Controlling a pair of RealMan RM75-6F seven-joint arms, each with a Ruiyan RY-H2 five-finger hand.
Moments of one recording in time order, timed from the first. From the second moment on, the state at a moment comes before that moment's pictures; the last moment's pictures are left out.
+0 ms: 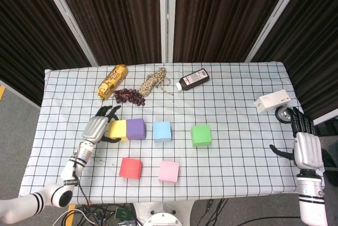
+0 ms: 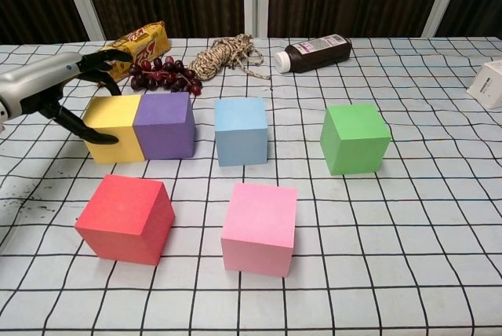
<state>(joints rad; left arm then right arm) -0.55 -1.62 -0.15 -1.28 1.33 1.04 -0.12 0.14 -1.21 0.18 -1.73 -1.34 1.46 -0.04</state>
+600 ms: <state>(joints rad) -0.56 -1.64 -0.15 -1.25 1.33 1.06 -0.12 0.14 -1.21 0.18 -1.73 -1.33 1.46 -0.05</state>
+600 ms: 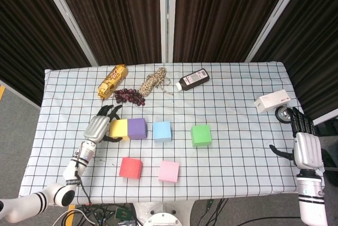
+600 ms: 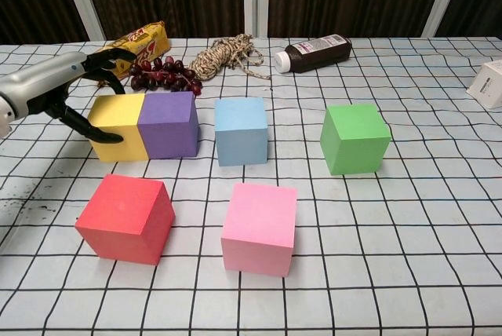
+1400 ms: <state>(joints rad) -0.56 -1.64 -0.15 -1.26 1.32 1.05 -0.11 0.14 -1.21 0.18 -1.73 -1.32 1.46 -0.05</state>
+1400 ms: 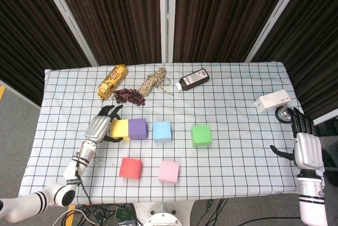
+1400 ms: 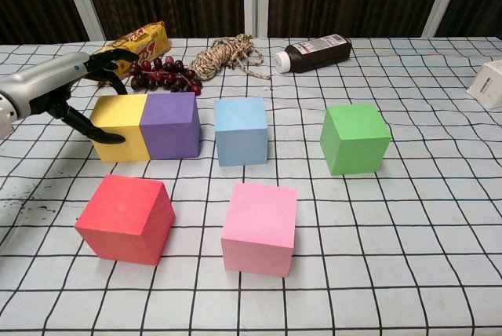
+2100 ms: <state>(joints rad) -0.56 -1.64 -0.14 -1.26 1.33 1.05 -0.13 0.14 -1.21 0.18 -1.73 -1.31 1.44 -0.06</state>
